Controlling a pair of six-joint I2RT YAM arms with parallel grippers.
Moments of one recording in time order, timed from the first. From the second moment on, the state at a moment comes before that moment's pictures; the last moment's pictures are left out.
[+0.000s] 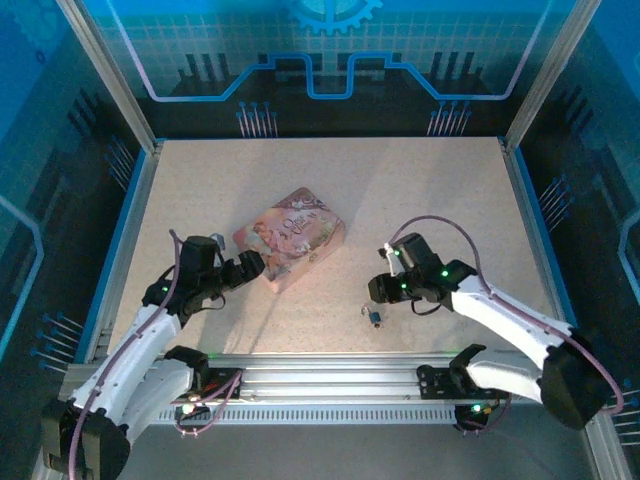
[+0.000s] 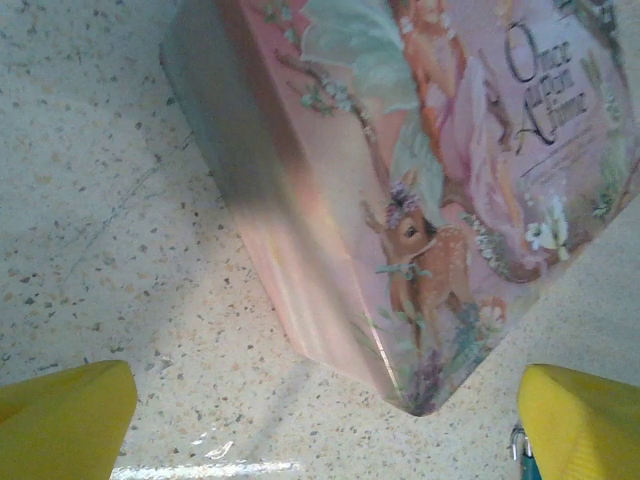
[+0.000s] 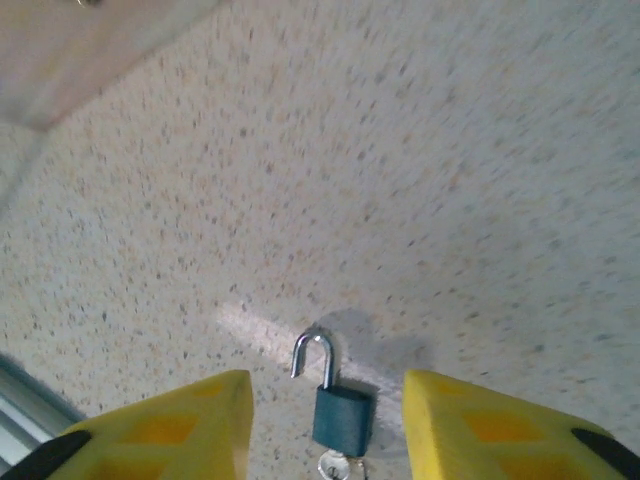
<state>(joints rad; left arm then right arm) -0.22 0.80 0.57 -0.58 0.17 -0.76 0.57 1.08 0.67 -0.59 -0.18 0.39</state>
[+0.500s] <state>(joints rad) -0.20 0.71 0.69 -0.62 -0.05 -0.67 0.34 0.71 0.64 -0.50 -0.13 0.32</state>
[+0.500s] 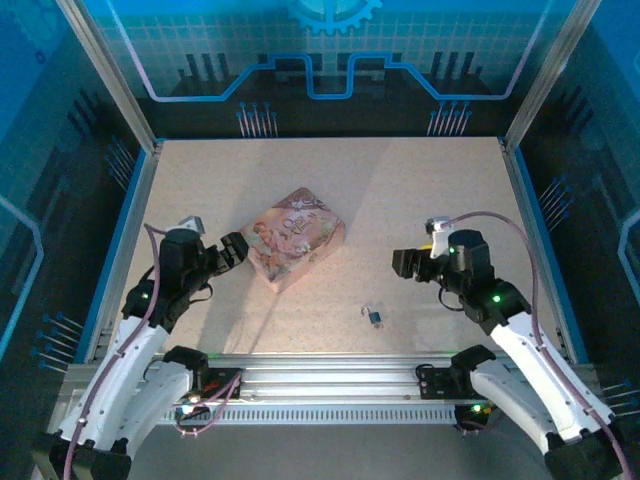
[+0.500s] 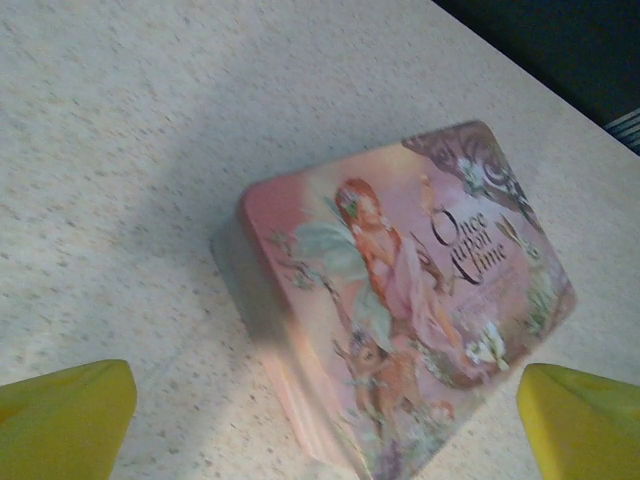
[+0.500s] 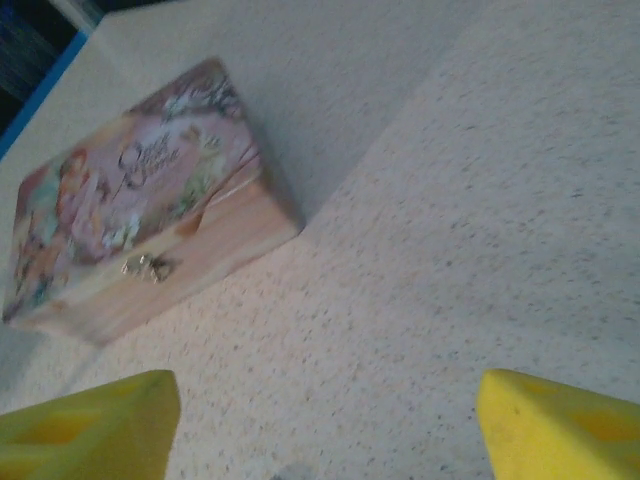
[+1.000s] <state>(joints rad) -0.17 0.66 0.55 -0.34 -0.27 -0.43 0.09 0.74 0.51 -0.26 -0.12 0.25</state>
